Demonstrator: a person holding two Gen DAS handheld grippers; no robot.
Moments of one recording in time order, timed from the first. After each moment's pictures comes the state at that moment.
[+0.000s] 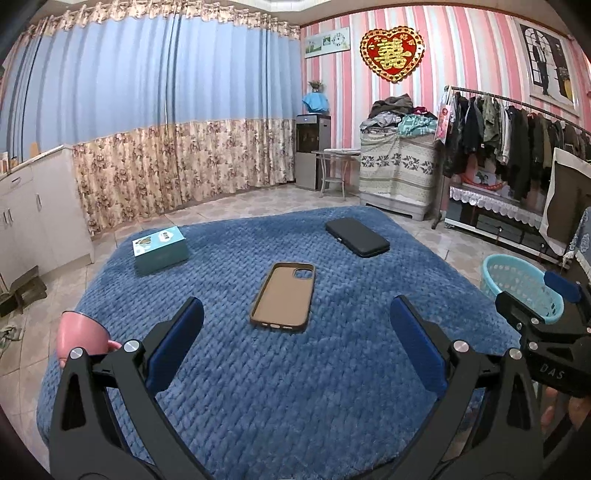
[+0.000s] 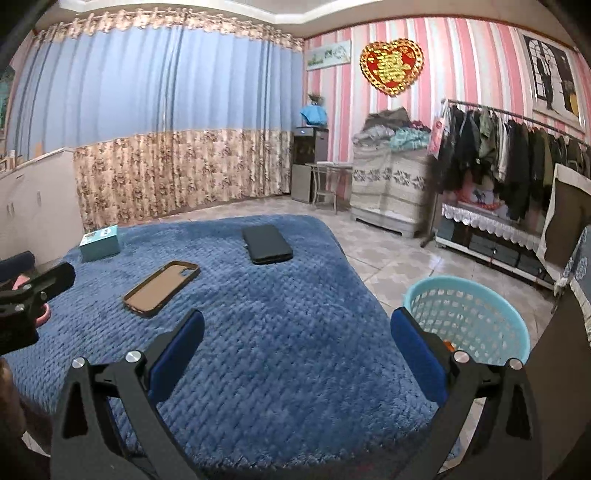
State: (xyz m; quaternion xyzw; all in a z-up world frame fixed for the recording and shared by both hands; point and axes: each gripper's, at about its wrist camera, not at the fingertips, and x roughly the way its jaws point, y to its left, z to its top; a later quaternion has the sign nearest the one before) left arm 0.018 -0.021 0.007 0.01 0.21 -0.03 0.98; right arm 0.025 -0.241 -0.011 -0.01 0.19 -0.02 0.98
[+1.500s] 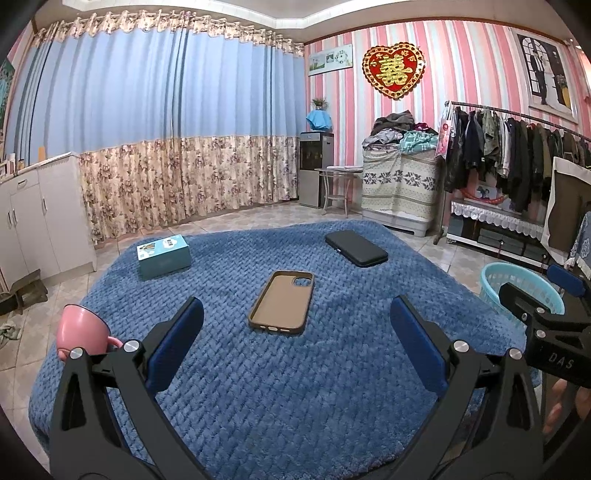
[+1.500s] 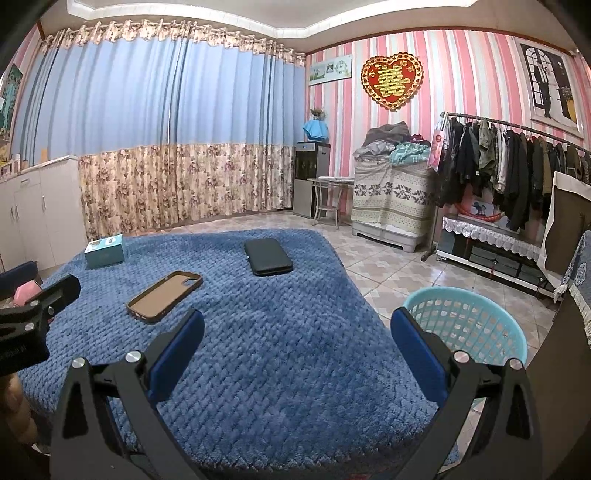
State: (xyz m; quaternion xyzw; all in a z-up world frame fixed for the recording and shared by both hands) left arm 0.002 -0.027 0.000 0.00 0.17 -0.02 0.98; right arm 0.011 -0.255 -0.007 -0.01 0.17 -0.02 0.98
